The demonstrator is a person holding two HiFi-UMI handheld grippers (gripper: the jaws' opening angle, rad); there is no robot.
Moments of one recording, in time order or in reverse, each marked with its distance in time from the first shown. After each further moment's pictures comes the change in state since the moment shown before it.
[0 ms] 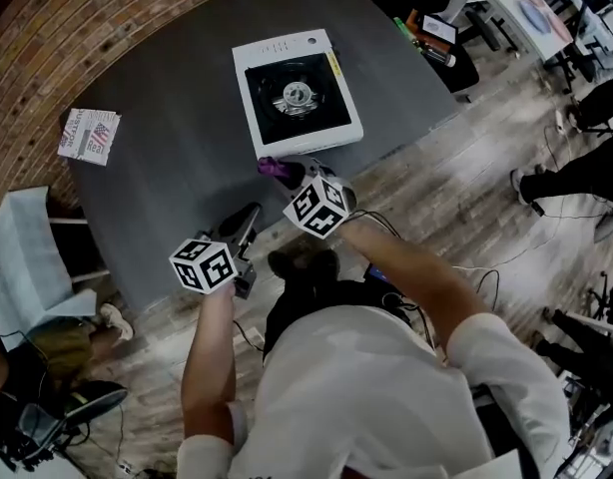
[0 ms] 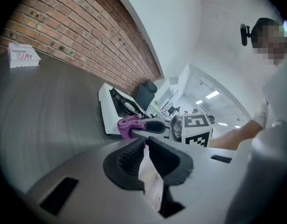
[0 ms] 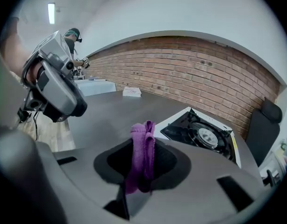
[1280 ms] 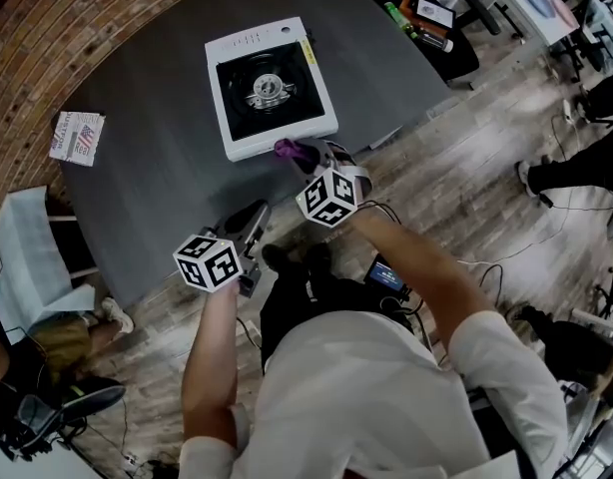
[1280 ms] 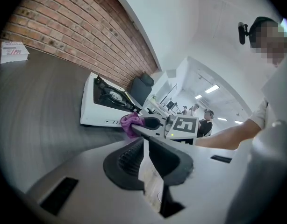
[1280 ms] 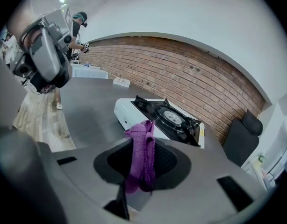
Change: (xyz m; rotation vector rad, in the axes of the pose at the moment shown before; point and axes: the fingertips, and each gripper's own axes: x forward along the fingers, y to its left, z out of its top) left arm 0.060 -0.047 -0.031 0.023 0.056 -0.002; right arm -0.037 -0.072 -0.077 -0.135 0.023 -0.169
